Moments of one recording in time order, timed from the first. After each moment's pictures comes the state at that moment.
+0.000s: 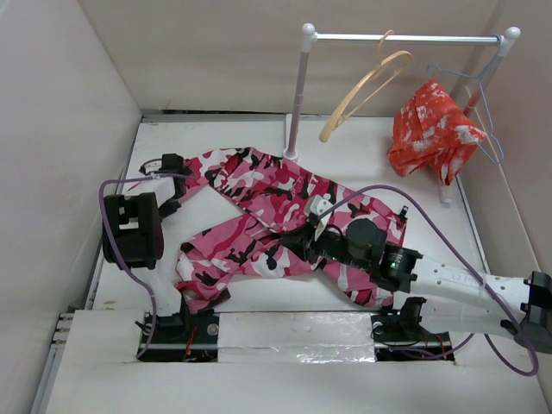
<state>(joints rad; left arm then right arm) 0.05 1.79 1.08 -0.56 -0.60 -0.47 1.12 1.00 0.70 0.21 0.00 0.09</state>
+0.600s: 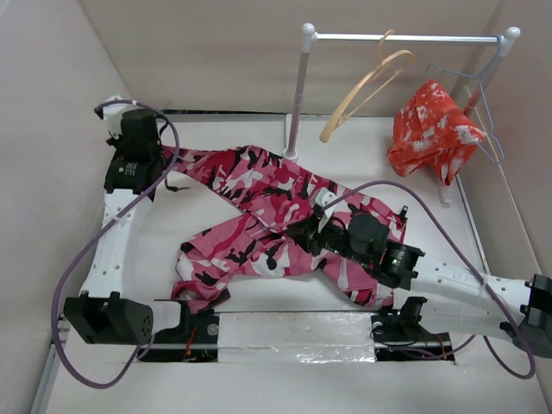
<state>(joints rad) -0.06 1.26 1.36 -0.61 -0.63 -0.44 1.07 1.00 0.70 0.20 0.05 0.09</state>
